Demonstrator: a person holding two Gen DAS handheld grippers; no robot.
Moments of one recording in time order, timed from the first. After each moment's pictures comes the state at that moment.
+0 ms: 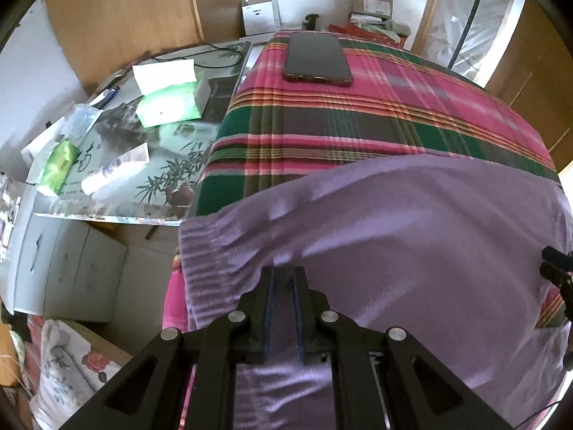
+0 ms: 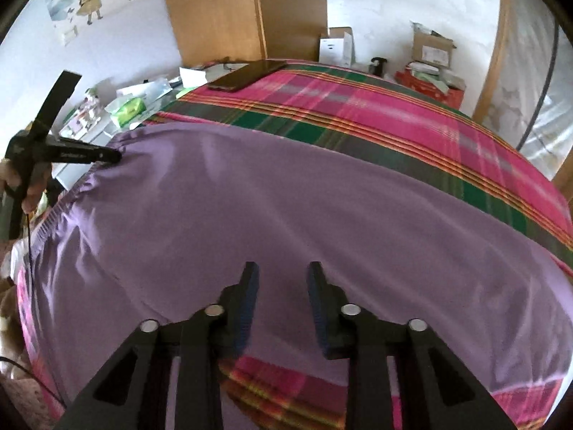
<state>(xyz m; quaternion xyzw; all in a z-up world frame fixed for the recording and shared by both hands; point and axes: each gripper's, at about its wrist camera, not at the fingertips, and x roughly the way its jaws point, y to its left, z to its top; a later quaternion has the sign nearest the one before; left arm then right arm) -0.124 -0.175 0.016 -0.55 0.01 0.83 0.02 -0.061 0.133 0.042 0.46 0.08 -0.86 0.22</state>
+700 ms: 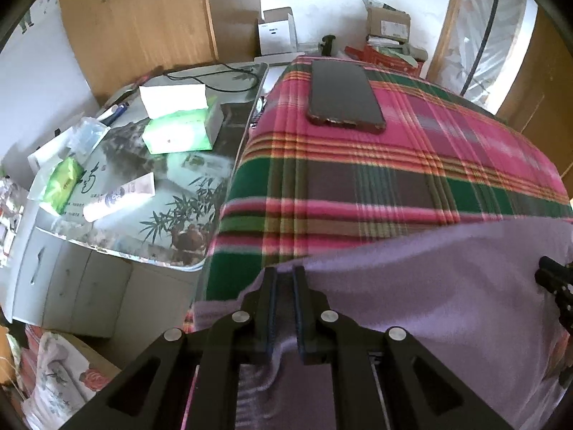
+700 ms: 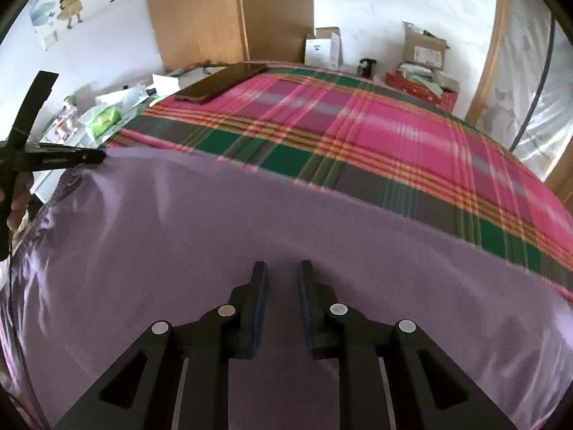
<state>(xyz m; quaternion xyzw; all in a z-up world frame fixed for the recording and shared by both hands) -0.172 -0.186 0.013 -0.51 0.00 0.86 -0.01 -0.128 0.114 0.028 0.45 0.08 -0.87 0.19</state>
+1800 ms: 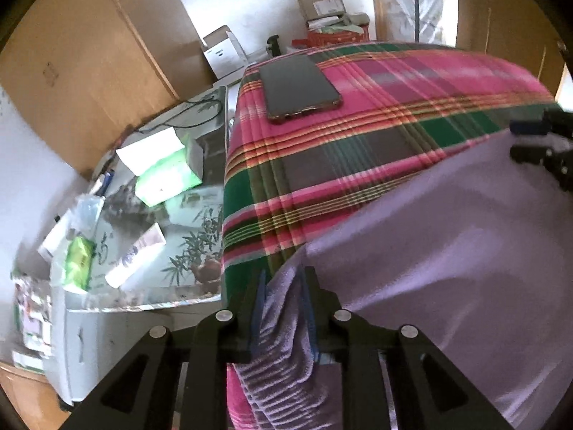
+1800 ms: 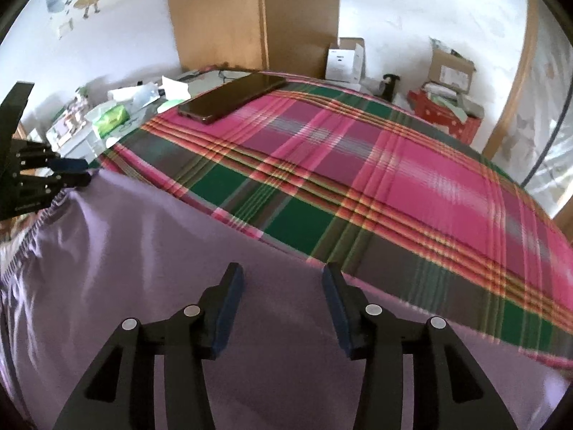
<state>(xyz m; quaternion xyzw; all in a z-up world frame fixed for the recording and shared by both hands) -0.156 -0.166 0.013 -0.49 0.19 0.85 0.05 -0.178 0.086 0.026 0.43 0.11 -0.87 0.23</state>
